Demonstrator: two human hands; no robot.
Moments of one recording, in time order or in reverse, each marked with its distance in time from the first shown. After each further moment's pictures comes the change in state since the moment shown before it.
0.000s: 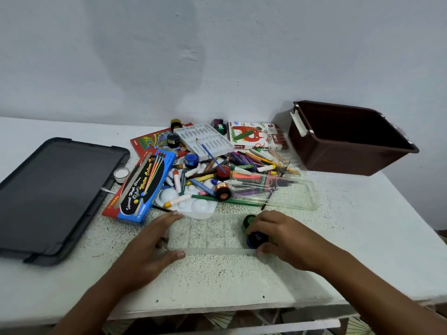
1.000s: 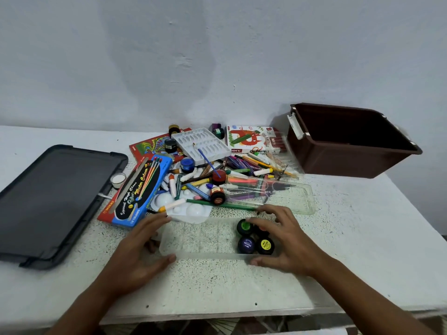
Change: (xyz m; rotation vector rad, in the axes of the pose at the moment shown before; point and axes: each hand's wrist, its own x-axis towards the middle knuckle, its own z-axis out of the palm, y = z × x) left_hand 0.000 0.000 -0.002 0.078 0.139 0.077; right_hand -0.008 0.047 0.034 0.096 0.258 -0.012
